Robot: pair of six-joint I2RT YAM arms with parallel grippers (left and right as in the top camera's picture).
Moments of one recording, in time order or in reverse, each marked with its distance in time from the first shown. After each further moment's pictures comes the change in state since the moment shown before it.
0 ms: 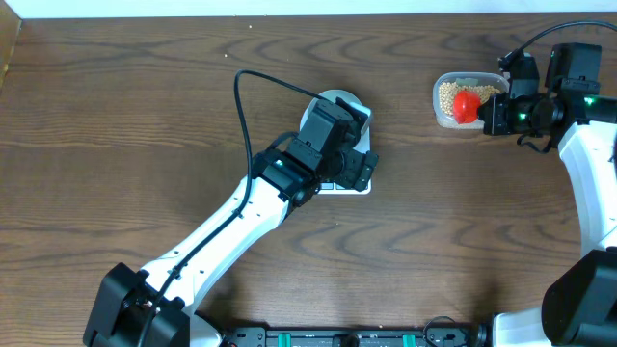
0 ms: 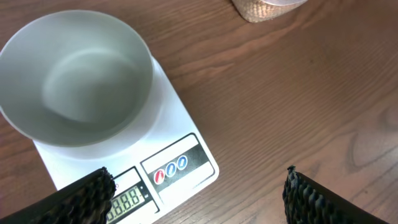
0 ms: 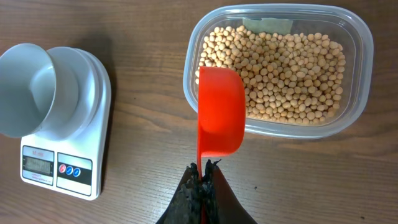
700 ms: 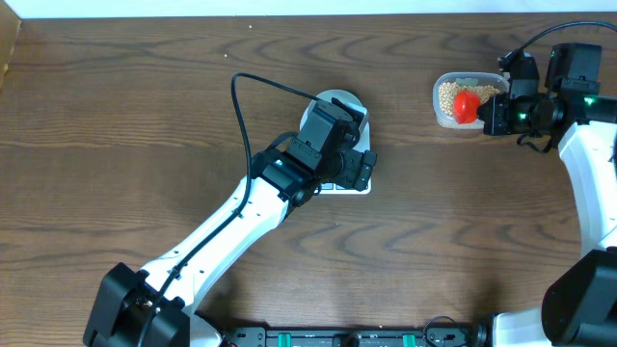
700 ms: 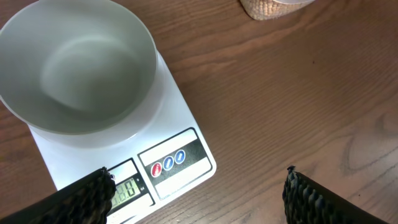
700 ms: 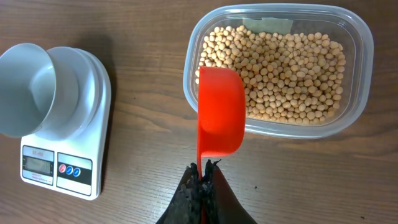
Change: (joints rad) left arm 0.001 0.000 0.000 -0.017 -0.003 -0.055; right arm 0.000 0.000 0.000 0.000 0.000 0.000
